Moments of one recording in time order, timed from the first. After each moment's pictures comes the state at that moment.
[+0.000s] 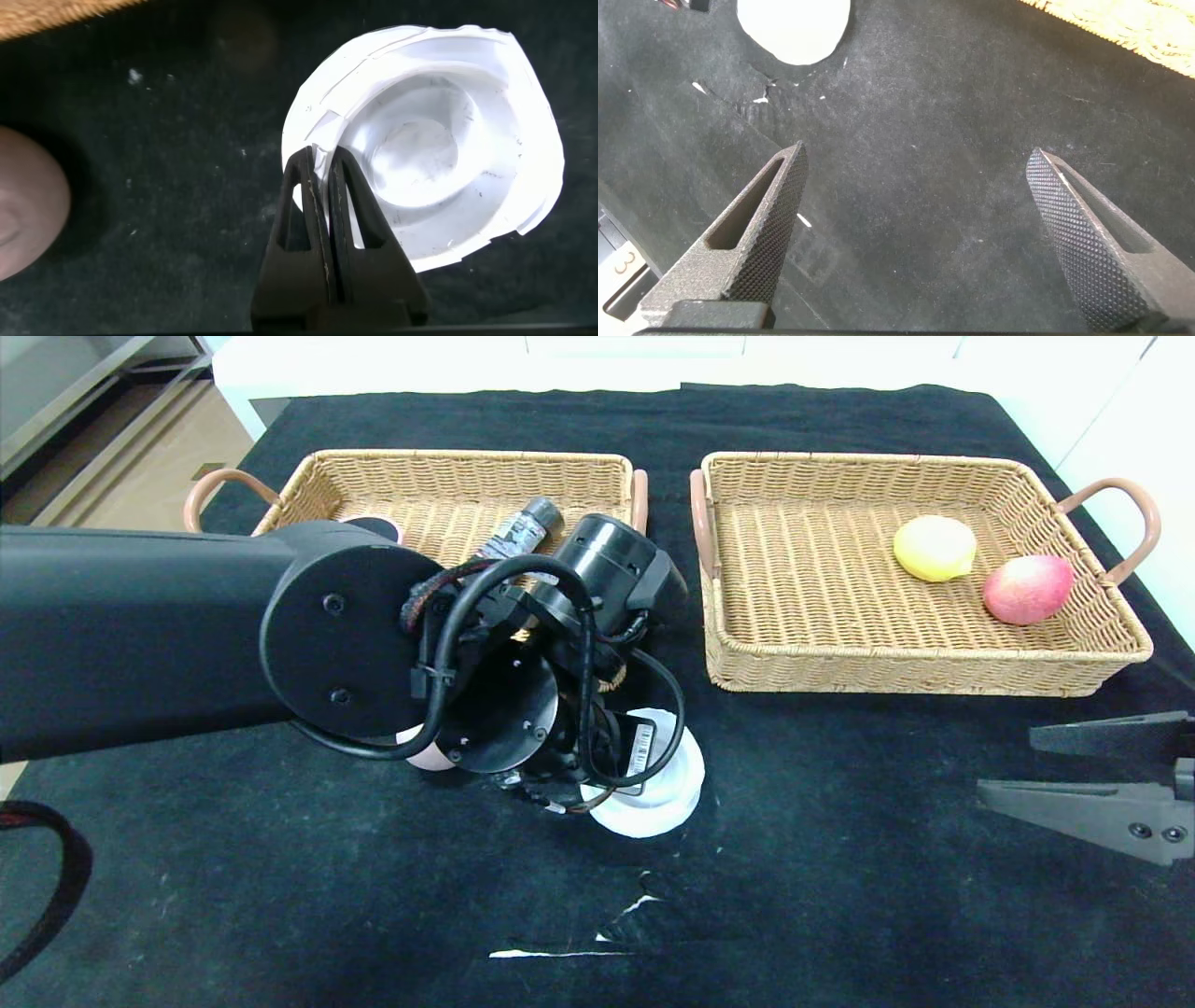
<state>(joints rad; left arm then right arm) -0.80 1.92 -1.69 0.60 0.42 -0.36 0.24 1.21 -0.99 0.27 0.42 -0.09</state>
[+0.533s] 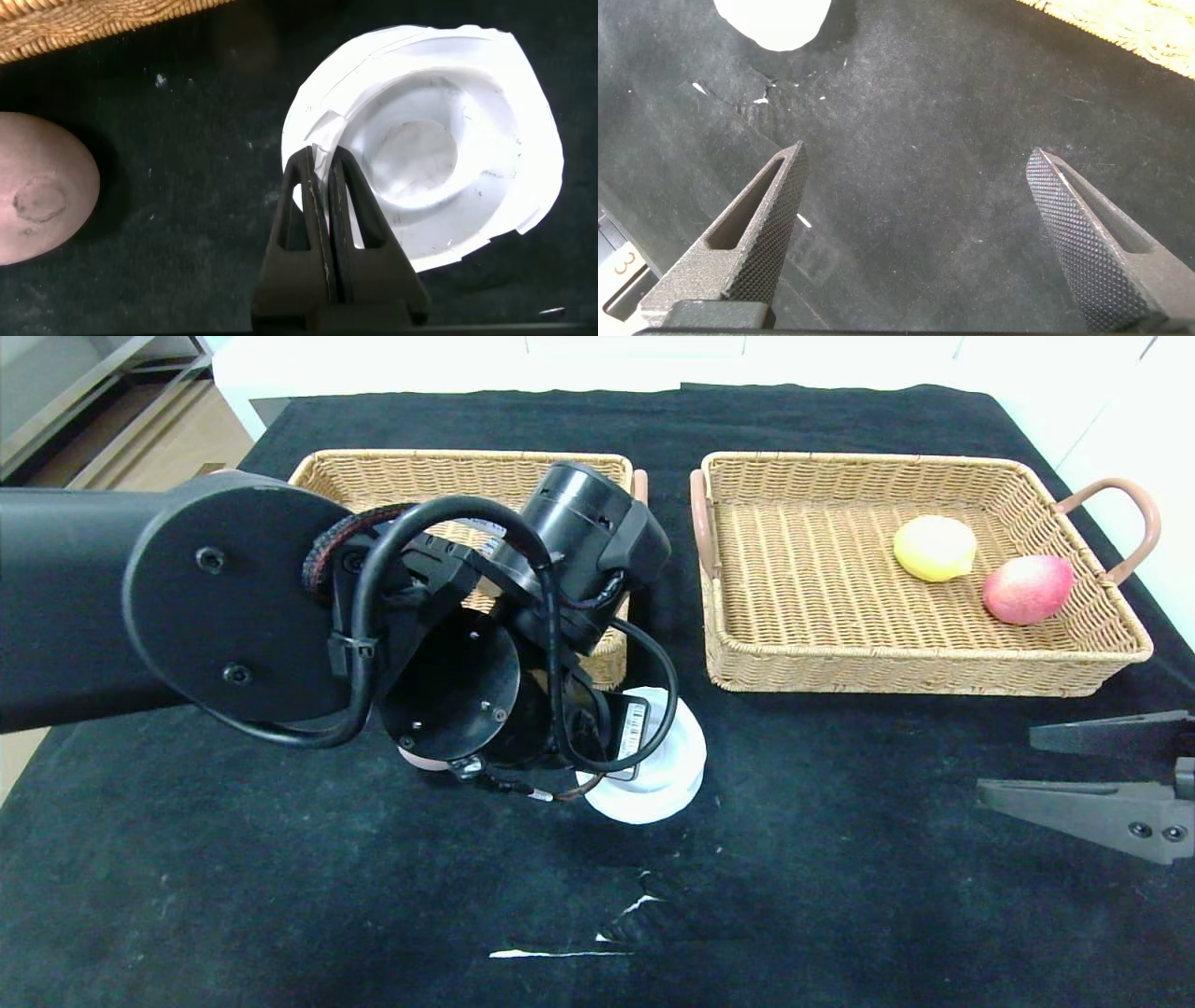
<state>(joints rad) -0.82 1.86 -1.69 0.60 0.43 -0.36 0.24 1.21 -0.99 0.27 0.42 -0.09</state>
